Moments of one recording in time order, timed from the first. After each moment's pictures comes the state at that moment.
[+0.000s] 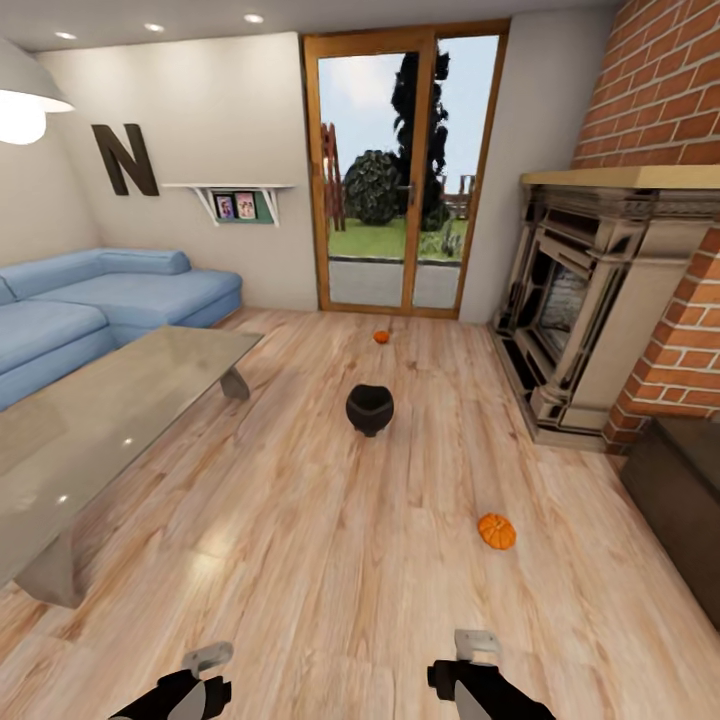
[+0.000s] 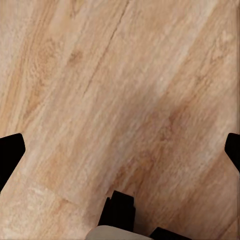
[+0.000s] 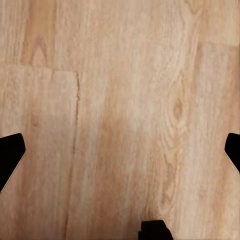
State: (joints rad) left arm -0.54 0.05 -0.13 -0.13 0.40 0.21 0.22; right arm -0.51 0.08 0.29 -0.25 -0.35 0.19 -0.23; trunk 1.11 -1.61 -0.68
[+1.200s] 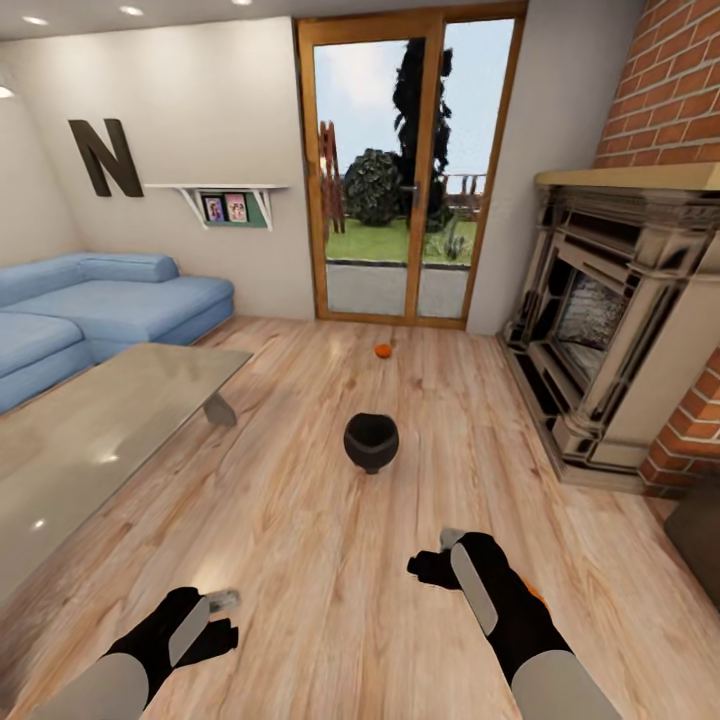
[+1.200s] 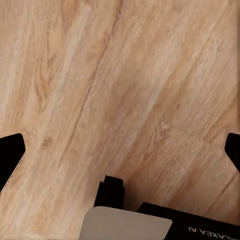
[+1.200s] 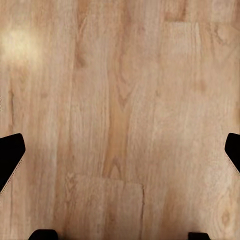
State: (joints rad) left arm -0.62 0.09 -0.11 -0.37 0.41 0.66 0.23; right arm -0.55 0.11 0.07 -0.91 -0.34 0.87 -0.24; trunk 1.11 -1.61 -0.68
